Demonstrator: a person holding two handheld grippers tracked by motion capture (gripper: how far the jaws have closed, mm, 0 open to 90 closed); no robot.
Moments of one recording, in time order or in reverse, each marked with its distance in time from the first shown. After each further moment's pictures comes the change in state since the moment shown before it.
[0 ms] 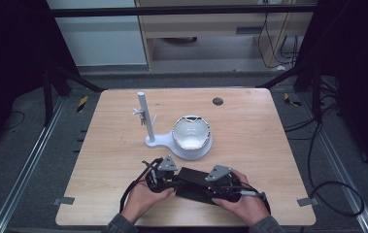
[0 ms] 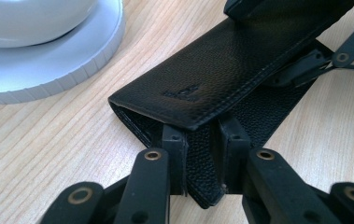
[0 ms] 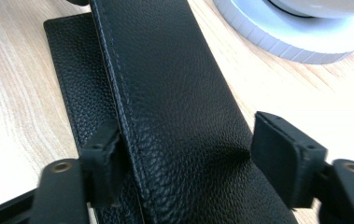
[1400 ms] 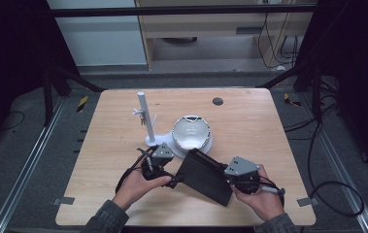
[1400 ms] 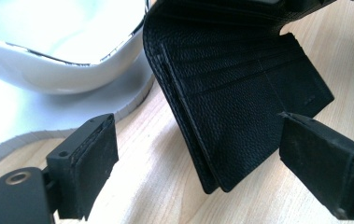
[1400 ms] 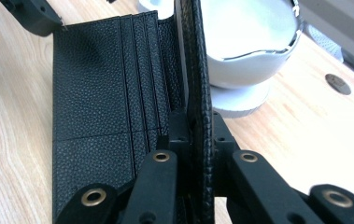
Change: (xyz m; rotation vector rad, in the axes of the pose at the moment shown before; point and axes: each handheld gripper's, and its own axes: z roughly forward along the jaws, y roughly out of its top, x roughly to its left) left arm 0.022 0.023 -0.019 -0.053 0.022 0.022; right arm -0.033 -0.006 -0.048 -0.270 -0.088 -0.046
